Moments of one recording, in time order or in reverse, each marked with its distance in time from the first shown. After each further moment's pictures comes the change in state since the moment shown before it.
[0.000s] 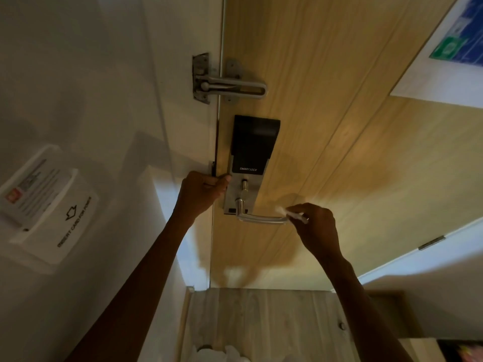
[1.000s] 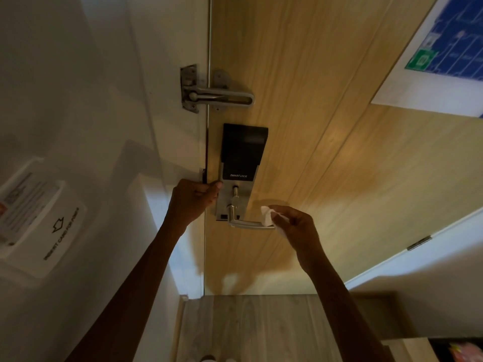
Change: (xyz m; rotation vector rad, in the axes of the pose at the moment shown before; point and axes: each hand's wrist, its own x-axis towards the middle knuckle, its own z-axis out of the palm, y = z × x) left_hand 0.002 -0.003 0.001 -0.026 -0.015 0.038; right_hand -0.003 -0.018 0.011 0.749 -0.099 0.362
